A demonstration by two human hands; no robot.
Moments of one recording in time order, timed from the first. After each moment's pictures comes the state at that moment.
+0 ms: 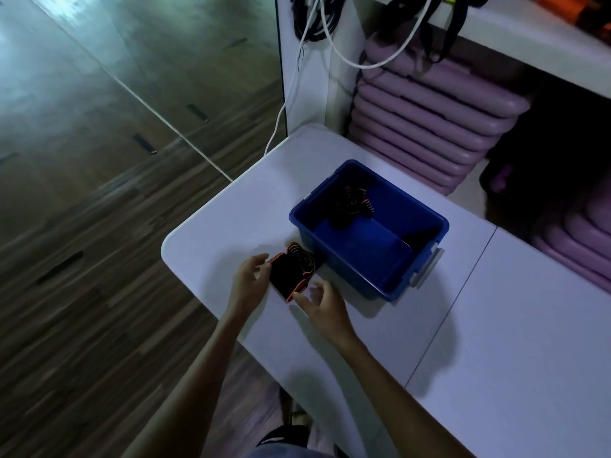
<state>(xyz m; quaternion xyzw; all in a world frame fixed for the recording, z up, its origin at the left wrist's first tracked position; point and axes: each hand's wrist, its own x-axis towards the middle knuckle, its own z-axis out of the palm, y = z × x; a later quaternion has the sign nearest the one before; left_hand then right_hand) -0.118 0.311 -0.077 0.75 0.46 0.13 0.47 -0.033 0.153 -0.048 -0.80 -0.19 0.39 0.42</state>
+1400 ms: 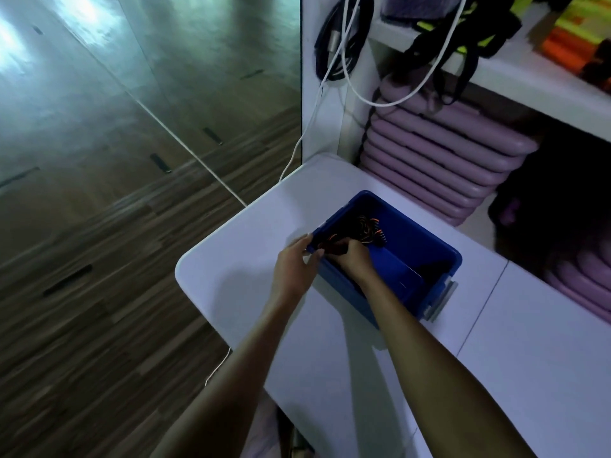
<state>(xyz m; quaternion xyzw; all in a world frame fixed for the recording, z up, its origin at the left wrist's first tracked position) -0.038 0.309 -0.011 0.79 0.36 0.22 0.44 0.087 0.237 -0.020 -0.82 -0.22 0.35 0.40</state>
